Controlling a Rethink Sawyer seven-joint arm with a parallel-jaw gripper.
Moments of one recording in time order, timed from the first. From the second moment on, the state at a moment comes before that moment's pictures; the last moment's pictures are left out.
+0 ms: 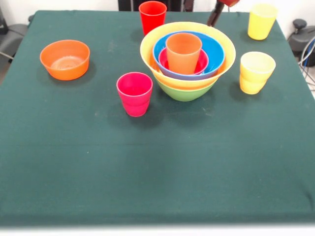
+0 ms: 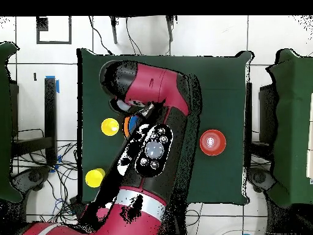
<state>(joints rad) 0.10 -0.41 -0.44 1.13 0.24 1.21 2.18</state>
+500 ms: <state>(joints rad) 0.09 -0.28 -0.45 0.95 0.24 1.21 2.18</state>
